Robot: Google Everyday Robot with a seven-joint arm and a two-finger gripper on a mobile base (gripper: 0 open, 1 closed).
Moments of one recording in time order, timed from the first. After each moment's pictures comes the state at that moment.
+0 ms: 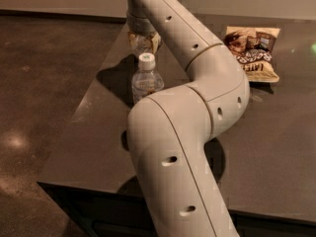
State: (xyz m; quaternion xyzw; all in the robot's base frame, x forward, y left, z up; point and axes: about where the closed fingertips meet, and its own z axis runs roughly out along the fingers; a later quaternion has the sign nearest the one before) arm 0.796 0.033 0.860 -0.96 0.22 -0.14 0.05
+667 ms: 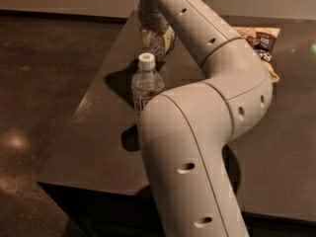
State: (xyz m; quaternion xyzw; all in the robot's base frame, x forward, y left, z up) arm 0.783 -0.007 0.879 -0.95 0.26 -0.15 0.04
